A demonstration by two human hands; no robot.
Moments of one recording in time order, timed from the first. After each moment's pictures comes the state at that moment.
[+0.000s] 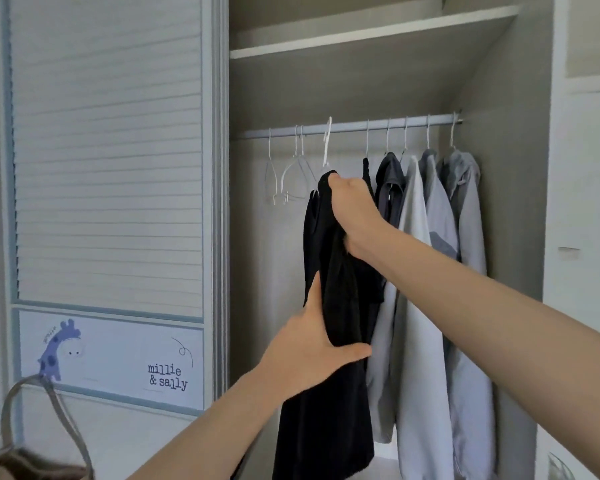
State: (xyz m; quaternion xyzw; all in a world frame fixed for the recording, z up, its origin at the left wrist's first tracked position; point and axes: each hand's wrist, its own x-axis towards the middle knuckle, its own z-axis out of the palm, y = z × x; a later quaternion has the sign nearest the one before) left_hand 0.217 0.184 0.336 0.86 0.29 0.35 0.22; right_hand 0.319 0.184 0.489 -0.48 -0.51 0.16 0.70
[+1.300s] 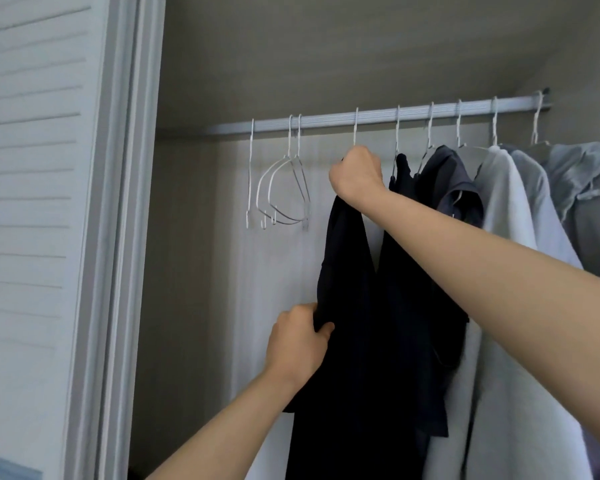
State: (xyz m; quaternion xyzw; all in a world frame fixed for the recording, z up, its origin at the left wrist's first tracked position) left_hand 0.379 0.482 0.378 0.78 0.33 0.51 0.15; right_hand 0.473 0.458 0.596 -0.64 -0.51 -0.20 0.54
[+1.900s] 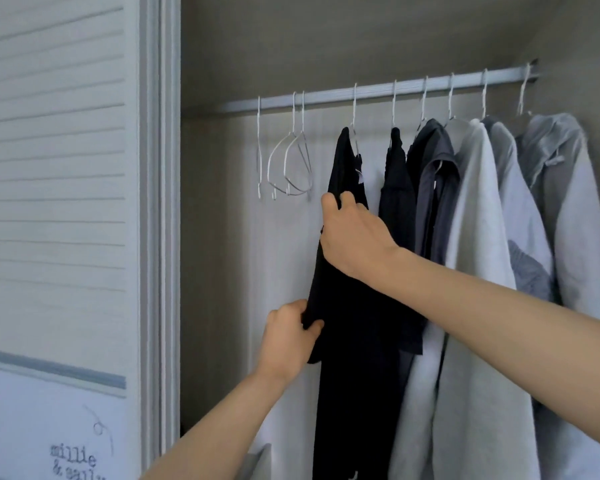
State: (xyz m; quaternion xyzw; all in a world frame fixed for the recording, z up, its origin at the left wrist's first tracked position) left_hand 0.333 0.429 0.327 0.78 0.36 0.49 0.15; right_hand 0.437 0.374 0.460 -0.65 -0.59 -0.43 0.20
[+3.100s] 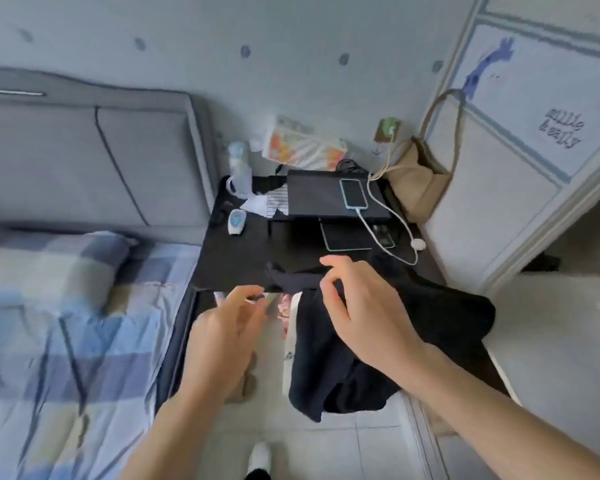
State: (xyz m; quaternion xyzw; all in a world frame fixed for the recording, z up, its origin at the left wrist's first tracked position) left_hand 0.049 -0.212 0.034 0.25 0.85 0.46 0.07; right_hand 0.156 -0.041 0.083 -0.11 -0.95 0.16 0.26
